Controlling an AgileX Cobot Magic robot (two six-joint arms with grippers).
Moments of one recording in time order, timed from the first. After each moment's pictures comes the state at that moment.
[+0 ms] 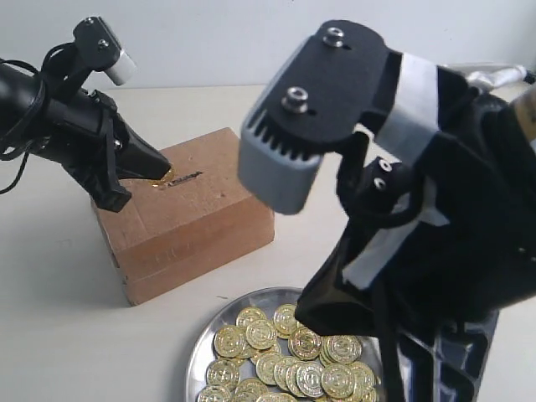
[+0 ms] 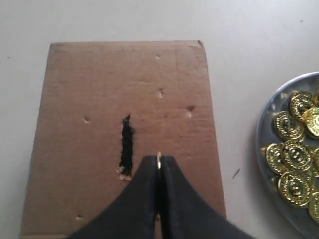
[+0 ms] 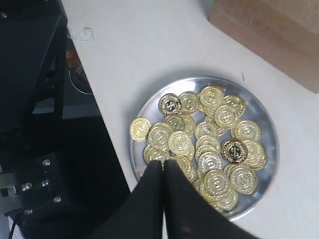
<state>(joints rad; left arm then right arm) -0.32 1.56 -0.94 -0.88 0.67 1.43 0.92 1.14 -1.00 0.19 1.01 -0.22</state>
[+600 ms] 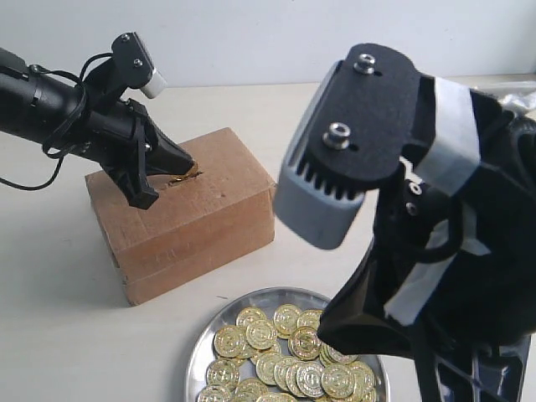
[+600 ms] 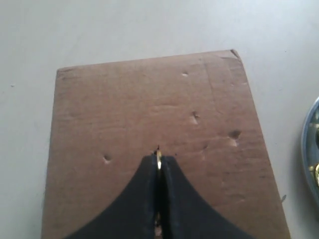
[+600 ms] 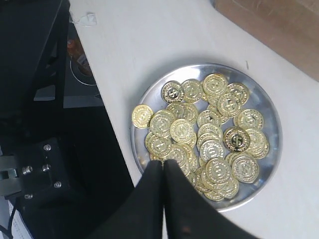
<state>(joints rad) -0.32 1.72 -1.00 -1.07 0.61 1.73 0.92 1.11 -0.97 0.19 1.03 -0.24</state>
